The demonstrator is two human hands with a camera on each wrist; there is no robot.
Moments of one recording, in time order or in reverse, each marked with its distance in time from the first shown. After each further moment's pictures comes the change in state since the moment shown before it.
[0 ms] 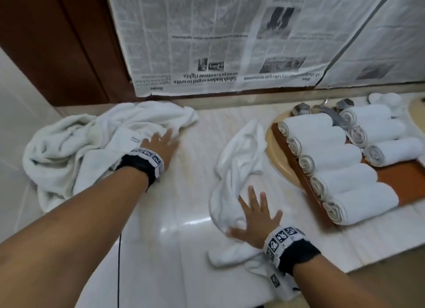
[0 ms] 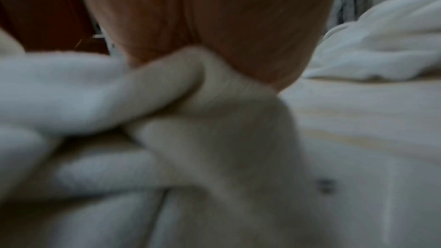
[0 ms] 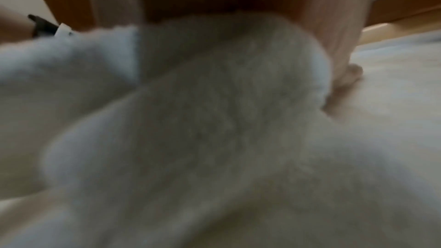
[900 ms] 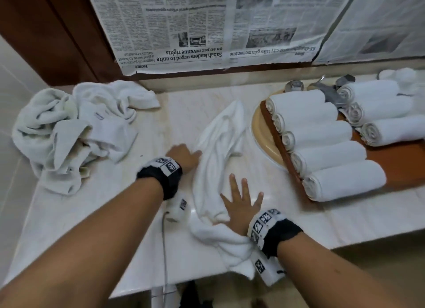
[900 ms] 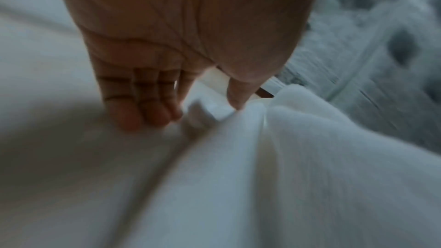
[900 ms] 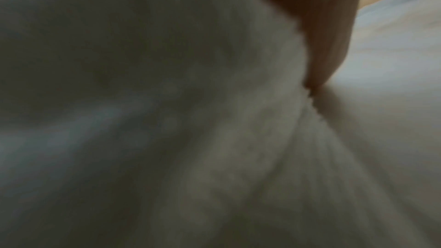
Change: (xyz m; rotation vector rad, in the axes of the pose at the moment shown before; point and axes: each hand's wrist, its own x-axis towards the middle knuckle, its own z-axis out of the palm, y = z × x) left_hand -0.042 0.145 -0.009 -0.772 -0.094 -0.312; right_hand -0.004 0.042 0.050 -0.070 0.051 -0.273
